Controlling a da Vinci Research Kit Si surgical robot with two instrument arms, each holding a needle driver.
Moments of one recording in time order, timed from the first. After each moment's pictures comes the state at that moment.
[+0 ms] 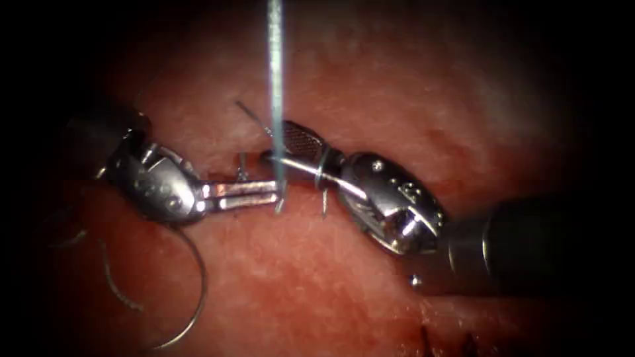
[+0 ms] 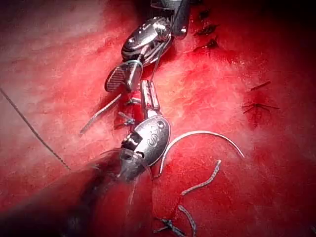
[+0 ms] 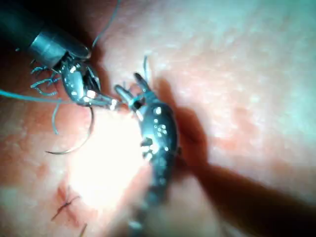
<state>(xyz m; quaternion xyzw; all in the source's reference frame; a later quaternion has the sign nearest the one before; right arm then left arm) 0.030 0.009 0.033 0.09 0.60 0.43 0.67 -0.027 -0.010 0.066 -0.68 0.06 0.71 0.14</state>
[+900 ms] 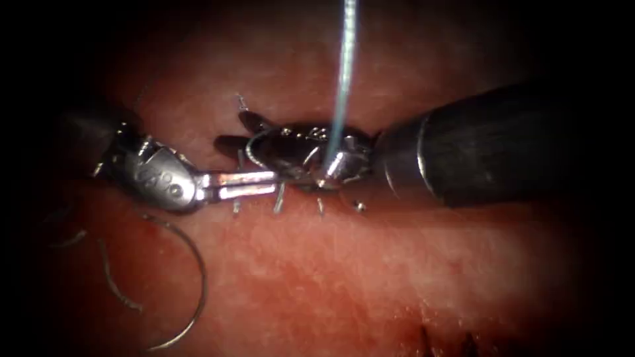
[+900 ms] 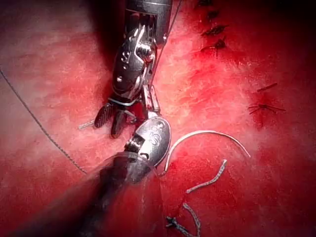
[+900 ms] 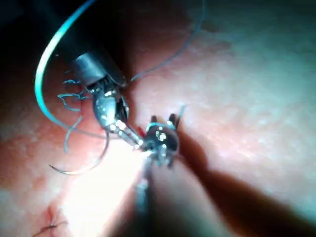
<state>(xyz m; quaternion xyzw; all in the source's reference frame) 0.036 0.011 0.035 0.05 0.37 0.41 0.83 -0.027 -0.009 0.067 -0.65 0.04 0.74 0.16</state>
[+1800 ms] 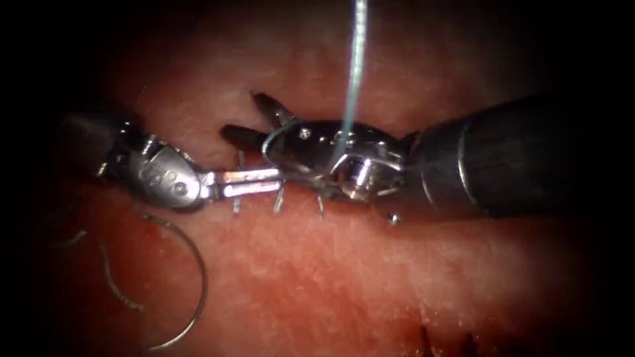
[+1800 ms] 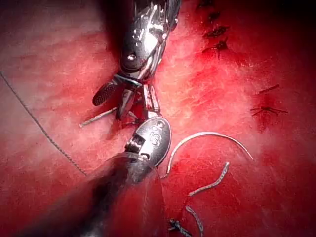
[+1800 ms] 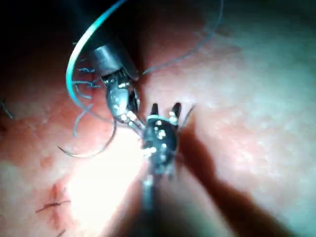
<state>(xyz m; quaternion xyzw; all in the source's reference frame) 0.035 0.012 0.031 -0.02 0.44 0.40 0.81 -0.027 -0.010 0.067 -0.65 0.04 0.74 0.17</state>
